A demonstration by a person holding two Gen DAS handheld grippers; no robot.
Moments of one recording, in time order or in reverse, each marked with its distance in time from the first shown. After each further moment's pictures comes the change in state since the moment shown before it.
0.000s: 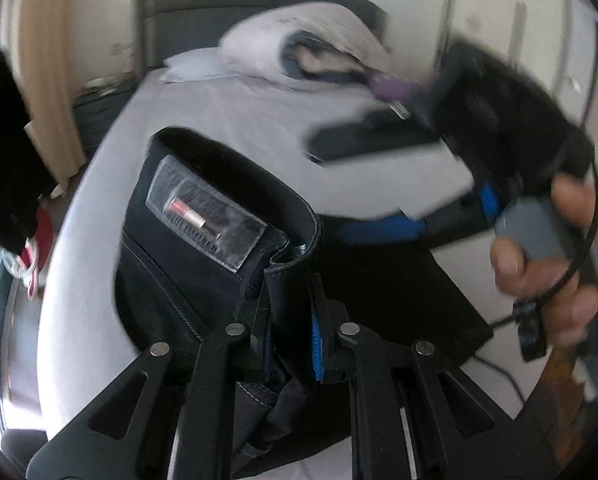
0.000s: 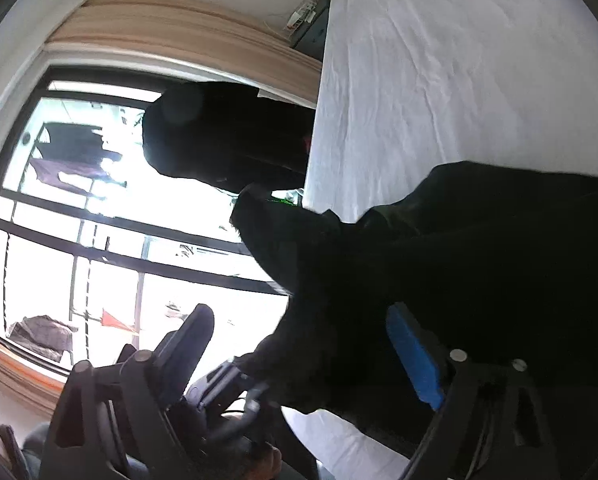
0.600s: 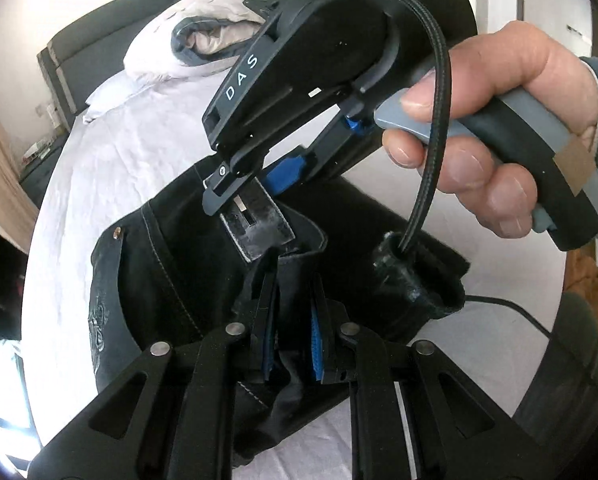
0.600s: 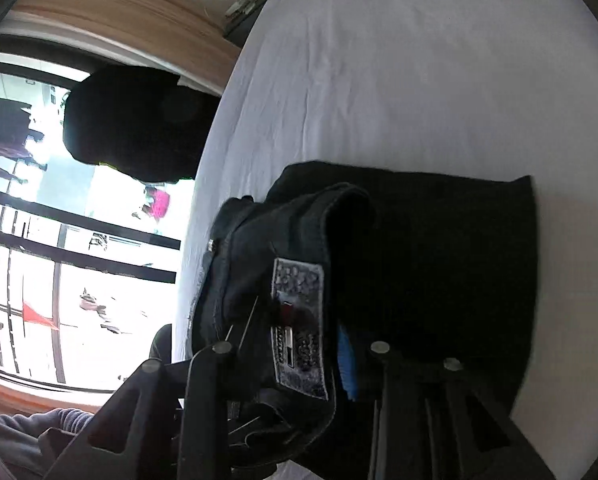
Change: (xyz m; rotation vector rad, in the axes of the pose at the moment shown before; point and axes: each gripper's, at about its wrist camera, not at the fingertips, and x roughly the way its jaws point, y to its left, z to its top) left arm 0.045 -0.123 -0.040 0.340 0.074 -0.048; right arm -0.028 -0.057 -0.017 -0.023 0.024 -0.333
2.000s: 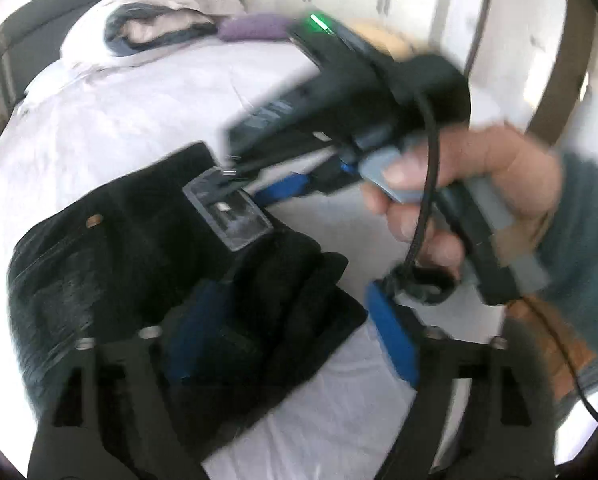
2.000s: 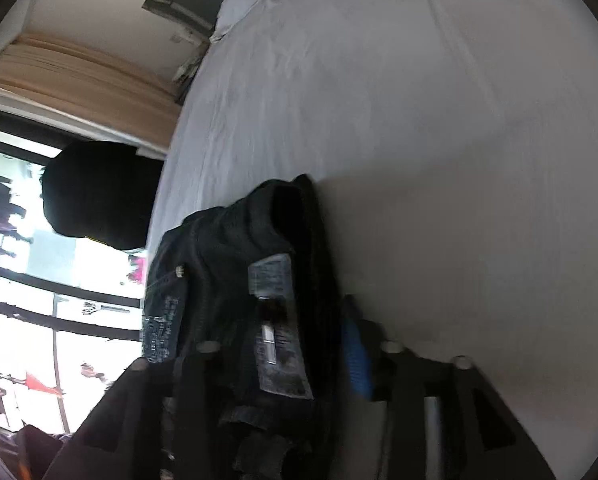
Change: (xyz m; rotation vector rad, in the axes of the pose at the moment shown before) left arm 0.024 -0.018 0.014 -0.045 0.021 -0.254; right arm -0.018 -0.089 -0.023 0.199 -0.195 -0.073
